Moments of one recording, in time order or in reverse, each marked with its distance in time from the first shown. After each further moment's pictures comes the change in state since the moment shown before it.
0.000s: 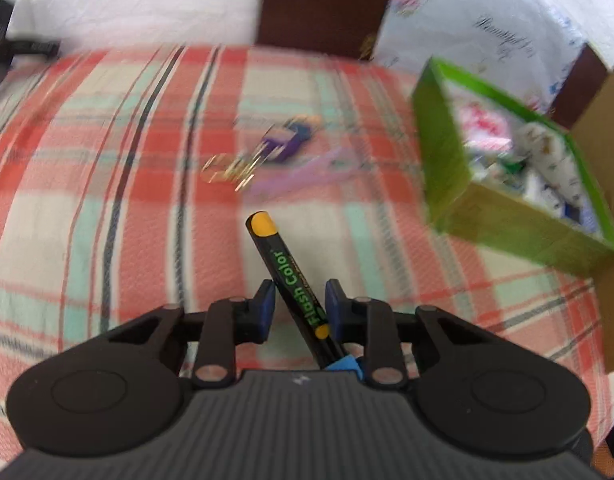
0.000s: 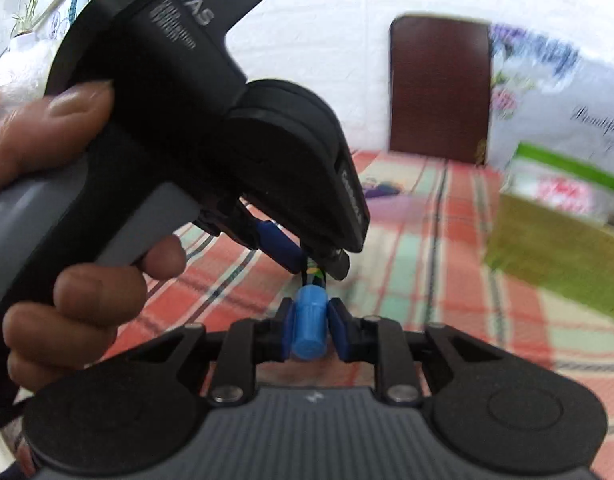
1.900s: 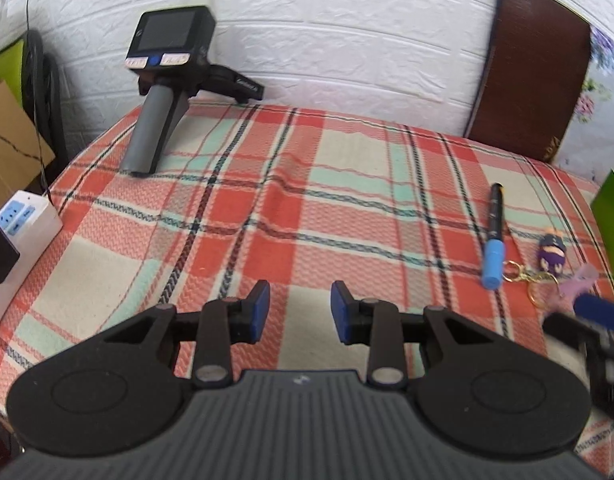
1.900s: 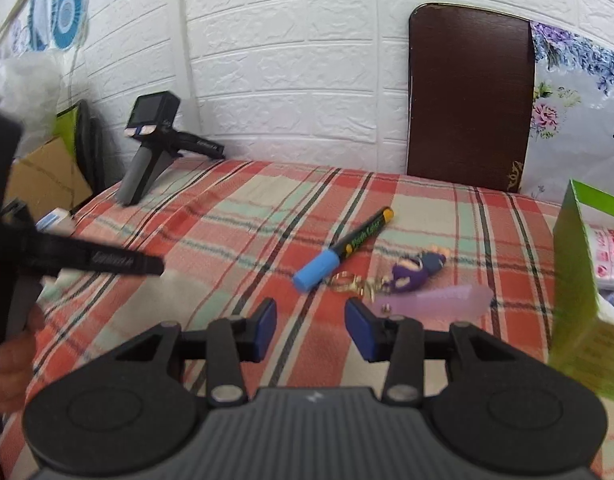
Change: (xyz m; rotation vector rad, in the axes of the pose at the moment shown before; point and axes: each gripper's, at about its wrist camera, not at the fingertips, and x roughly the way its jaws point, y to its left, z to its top) left arm -0.014 0.181 0.018 -0.125 -0.181 0.294; right arm 0.101 0.028 0.095 0.073 0.090 -0.019
